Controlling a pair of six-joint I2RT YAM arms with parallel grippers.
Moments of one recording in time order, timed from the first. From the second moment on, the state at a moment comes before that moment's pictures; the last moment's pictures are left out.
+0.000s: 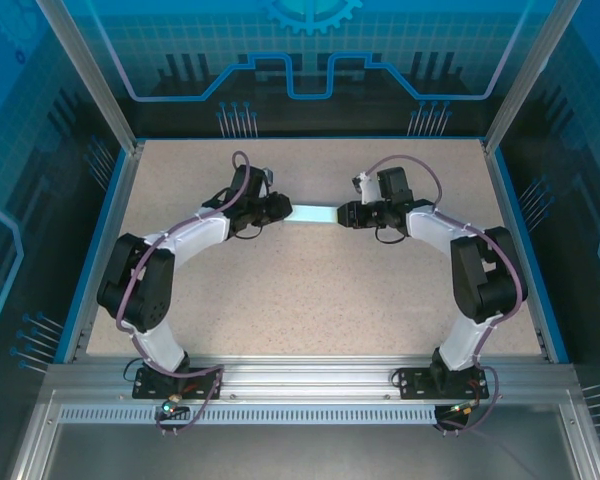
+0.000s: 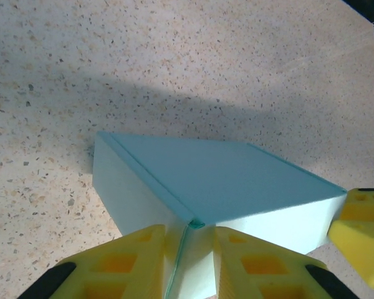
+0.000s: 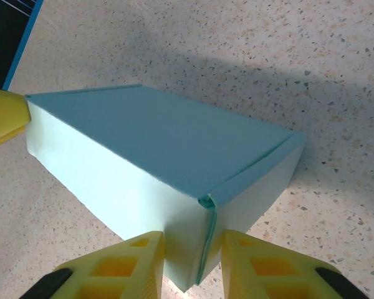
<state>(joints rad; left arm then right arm) -0.38 1.73 1.15 -0.16 0.24 -0.68 0.28 1.77 1.11 -0.17 -0.56 0.24</state>
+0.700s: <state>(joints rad) -0.44 1.71 0.91 -0.06 0.29 -0.69 0.32 1.69 0.92 -0.17 -0.44 0.23</state>
